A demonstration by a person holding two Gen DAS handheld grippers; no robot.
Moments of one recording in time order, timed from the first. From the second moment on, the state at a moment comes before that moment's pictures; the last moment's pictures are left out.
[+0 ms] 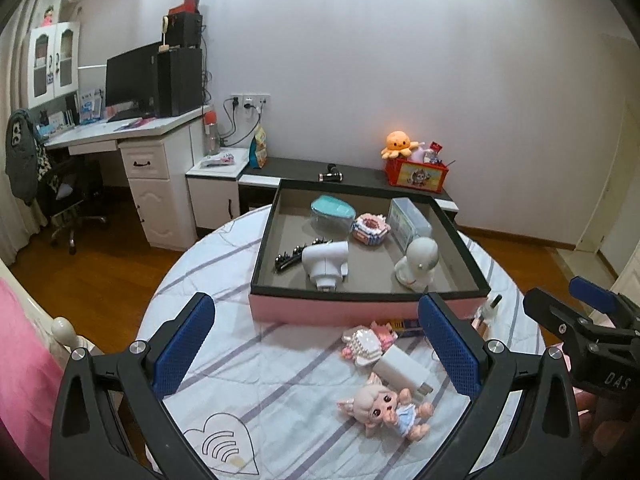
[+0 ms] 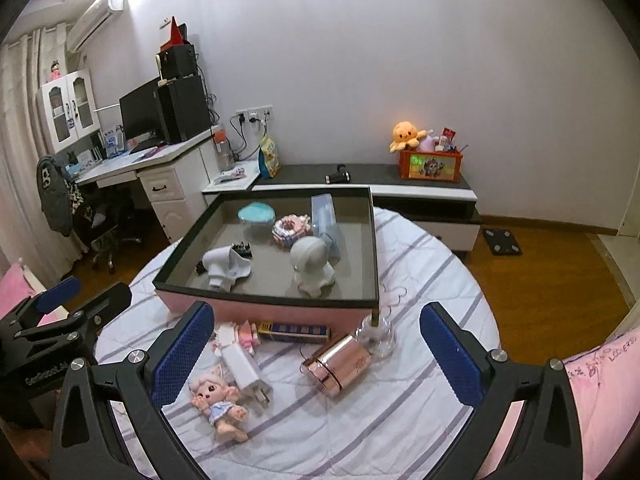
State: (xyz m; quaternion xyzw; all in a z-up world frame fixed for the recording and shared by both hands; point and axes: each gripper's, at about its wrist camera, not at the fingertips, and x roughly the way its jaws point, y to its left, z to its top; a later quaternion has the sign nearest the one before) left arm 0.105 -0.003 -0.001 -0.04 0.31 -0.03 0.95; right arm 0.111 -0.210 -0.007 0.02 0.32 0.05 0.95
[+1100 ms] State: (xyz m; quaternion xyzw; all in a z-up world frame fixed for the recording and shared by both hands) left arm 0.093 -0.022 -0.066 -0.03 0.38 -0.06 0.92; right arm 0.128 -0.238 -0.058 0.03 0.39 0.03 0.92
